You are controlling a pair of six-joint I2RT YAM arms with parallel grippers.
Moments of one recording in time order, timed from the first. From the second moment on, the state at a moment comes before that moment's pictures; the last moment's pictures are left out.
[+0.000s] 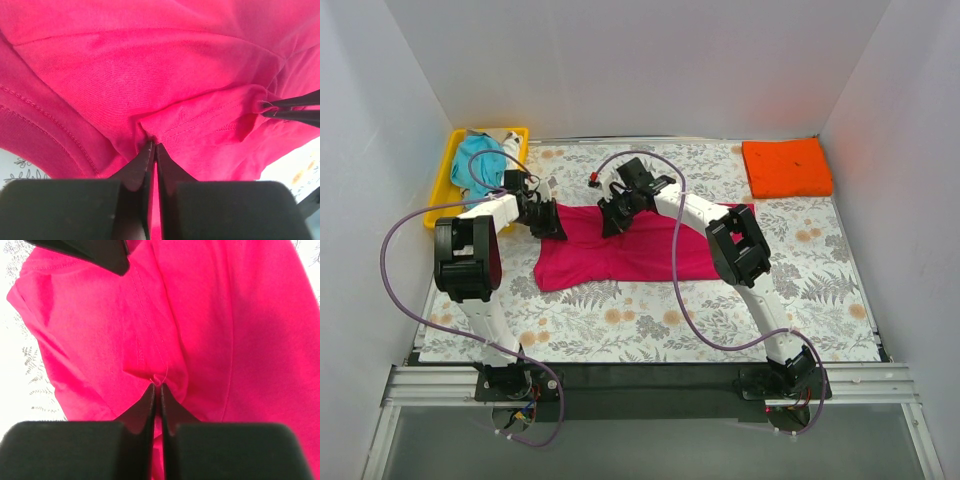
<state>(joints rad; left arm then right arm) 0.03 1.93 1.25 -0.49 0.53 -0.02 0.71 2.40 2.00 -0.50 -0.64 -0.14</state>
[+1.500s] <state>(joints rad) 0.02 1.98 1.54 -0.59 0.50 -0.03 0.50 2.19 1.85 -0.51 -0.64 -0.12</state>
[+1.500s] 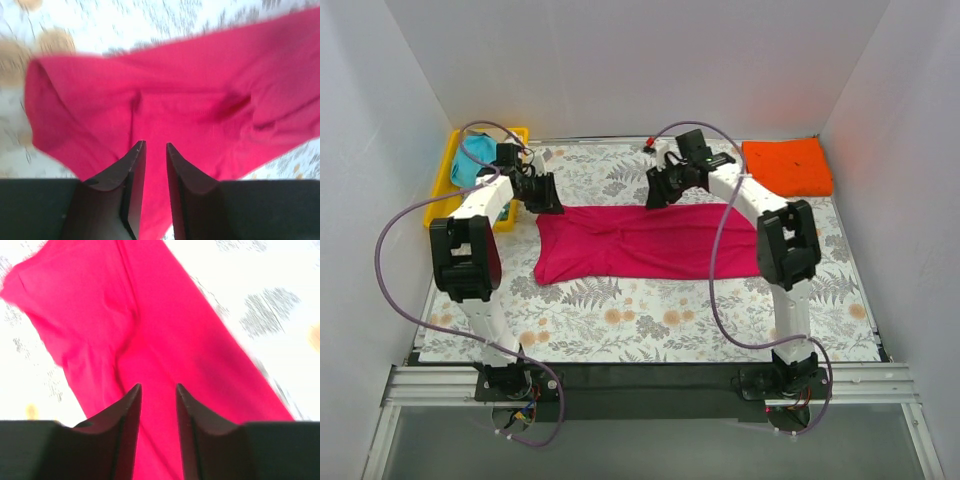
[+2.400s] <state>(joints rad) -0.22 2.07 1.49 -0.57 0.41 -0.06 0.14 1.86 1.24 -0.80 -0.30 -0.48</state>
